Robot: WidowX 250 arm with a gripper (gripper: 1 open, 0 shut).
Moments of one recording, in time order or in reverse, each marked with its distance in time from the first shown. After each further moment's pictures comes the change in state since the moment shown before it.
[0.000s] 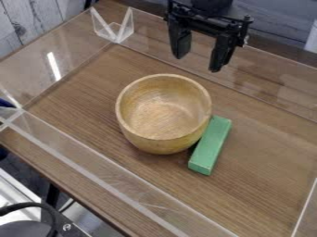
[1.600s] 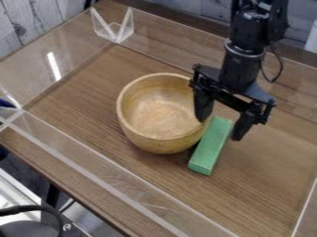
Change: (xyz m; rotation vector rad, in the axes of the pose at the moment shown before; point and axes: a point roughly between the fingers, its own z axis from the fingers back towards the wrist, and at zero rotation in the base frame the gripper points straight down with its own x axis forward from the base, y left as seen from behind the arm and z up) arm -0.018 -0.058 -0.071 0.036 0.058 -0.047
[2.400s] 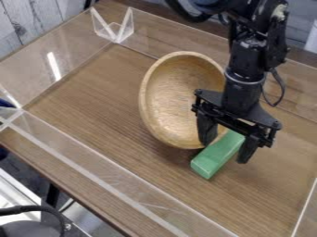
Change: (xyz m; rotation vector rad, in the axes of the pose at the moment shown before) arm -0.007 -0.006 -0.016 -0.047 -0.039 0.070
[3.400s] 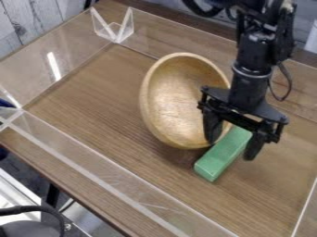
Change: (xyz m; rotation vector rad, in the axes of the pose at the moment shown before) arm 0.005 -0.006 0.001 -0.015 0.049 0.000
